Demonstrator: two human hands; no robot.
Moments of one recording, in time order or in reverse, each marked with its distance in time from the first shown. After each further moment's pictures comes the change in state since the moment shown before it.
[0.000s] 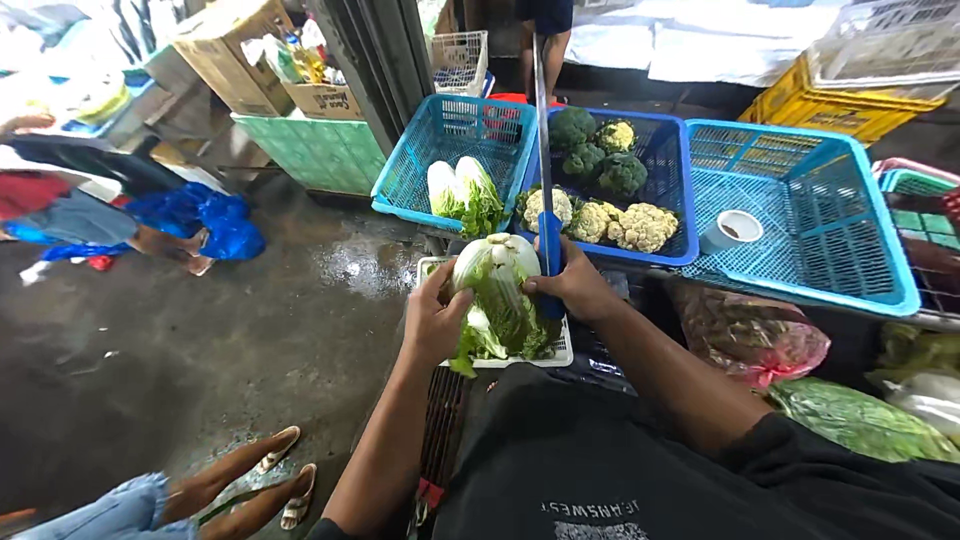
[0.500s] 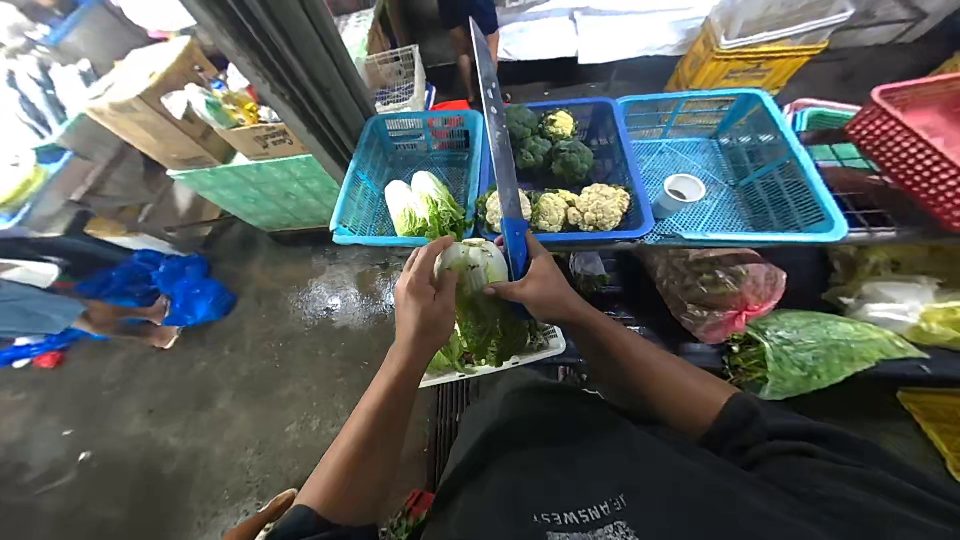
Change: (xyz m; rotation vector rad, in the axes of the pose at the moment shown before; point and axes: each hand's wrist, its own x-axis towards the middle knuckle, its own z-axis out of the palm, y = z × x) left_hand 0.049 0.014 0.021 0.409 -0.051 0.287; right_hand -0.005 0.006 0.013 -0.061 0.208 -0.060
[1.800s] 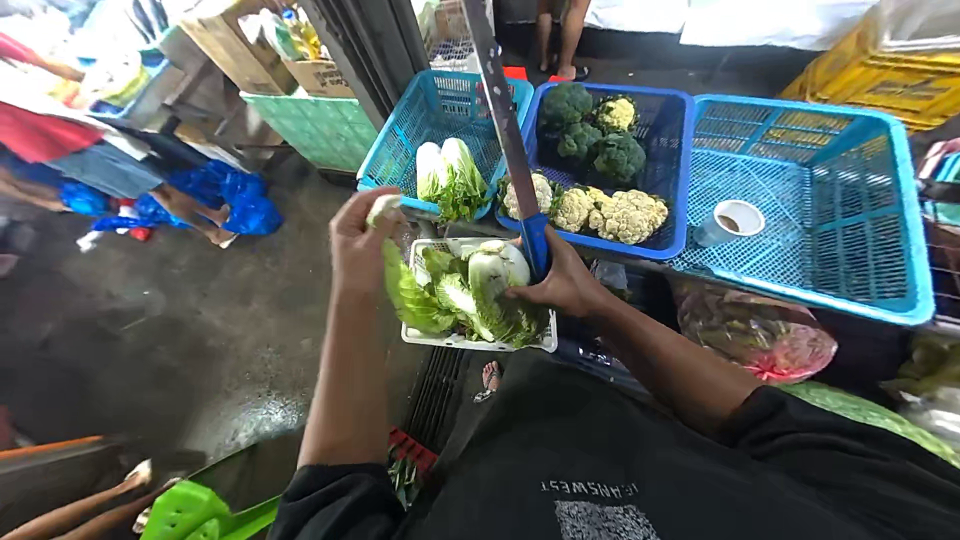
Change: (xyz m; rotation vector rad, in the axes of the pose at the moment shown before) left_hand 0.015 0.000 -0.037 -0.324 0.210 -0.135; right_hand 0.018 0.020 -0.074 -0.175 -0.377 -0.211
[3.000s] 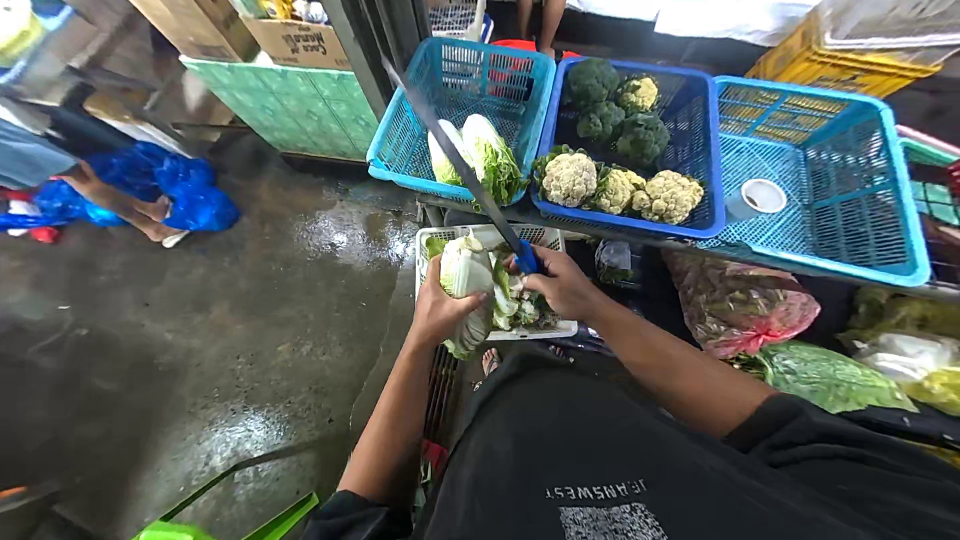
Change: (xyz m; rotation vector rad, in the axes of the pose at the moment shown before) left_hand -0.088 -0.133 -0.022 0.012 -0.205 -0.485; right_hand 0.024 0.012 0.107 -0.079 -0.011 0.278
